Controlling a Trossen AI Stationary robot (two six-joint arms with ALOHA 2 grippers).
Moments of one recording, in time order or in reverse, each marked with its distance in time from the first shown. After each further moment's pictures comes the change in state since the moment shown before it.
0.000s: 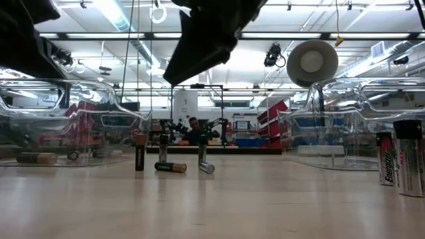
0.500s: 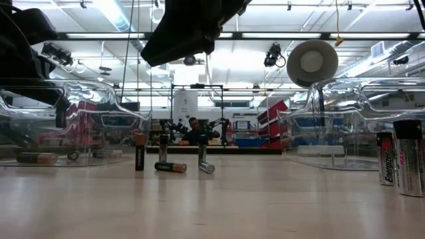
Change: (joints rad) left arm 0.000 0.000 -0.126 0.153 0.007 -0.011; right arm -0.015 0.000 0.000 0.156 -0.030 -0.095
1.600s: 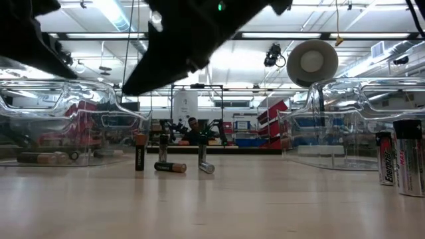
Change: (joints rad) left arm 0.000 -0.002 0.123 0.031 -0.017 0.123; right arm 0.030 0.123 0.000 0.099 -0.016 -0.111
